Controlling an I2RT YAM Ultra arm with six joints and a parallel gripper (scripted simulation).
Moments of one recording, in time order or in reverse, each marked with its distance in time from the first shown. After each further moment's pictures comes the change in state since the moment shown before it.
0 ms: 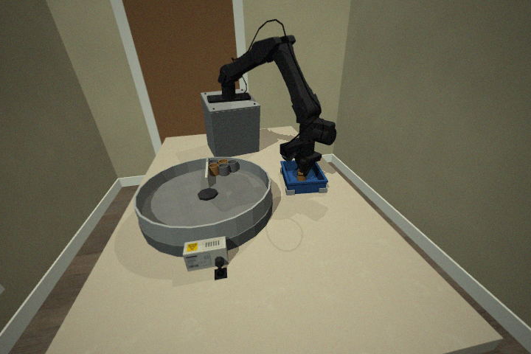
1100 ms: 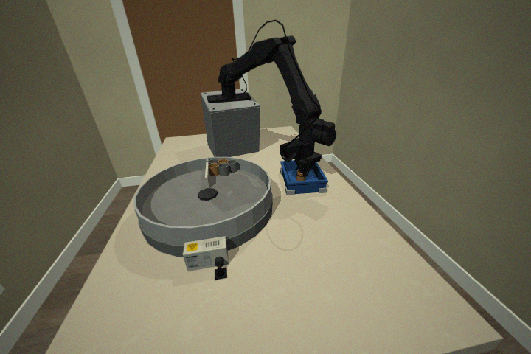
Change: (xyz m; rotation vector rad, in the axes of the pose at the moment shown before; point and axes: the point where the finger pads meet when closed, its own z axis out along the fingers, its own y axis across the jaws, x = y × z) arm 0.000 -0.002 0.002 0.004 0.000 0.000
